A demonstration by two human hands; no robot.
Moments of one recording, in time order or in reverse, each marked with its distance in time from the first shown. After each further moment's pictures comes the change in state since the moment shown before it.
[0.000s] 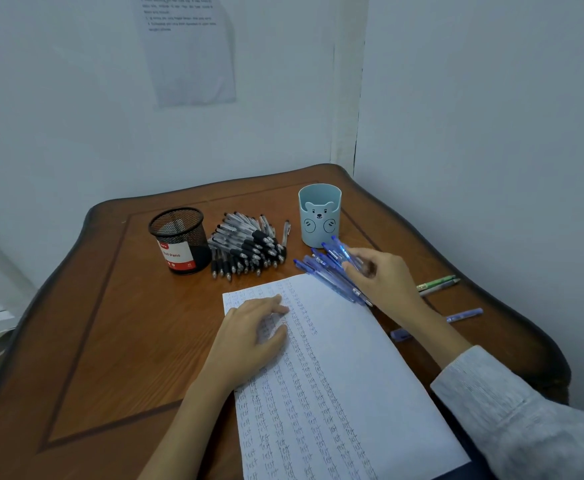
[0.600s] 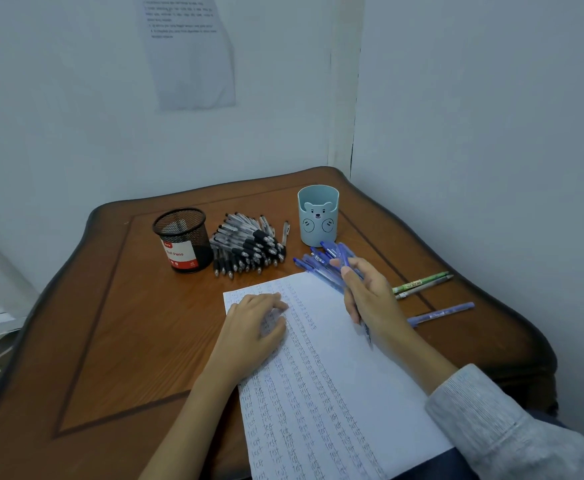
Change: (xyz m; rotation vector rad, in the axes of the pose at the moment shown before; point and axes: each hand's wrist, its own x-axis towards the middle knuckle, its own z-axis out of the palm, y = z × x) left_hand -0.002 0.004 0.000 0.047 0.037 0.032; right_hand -0.039 -0.031 0.013 0.631 -0.077 0.271
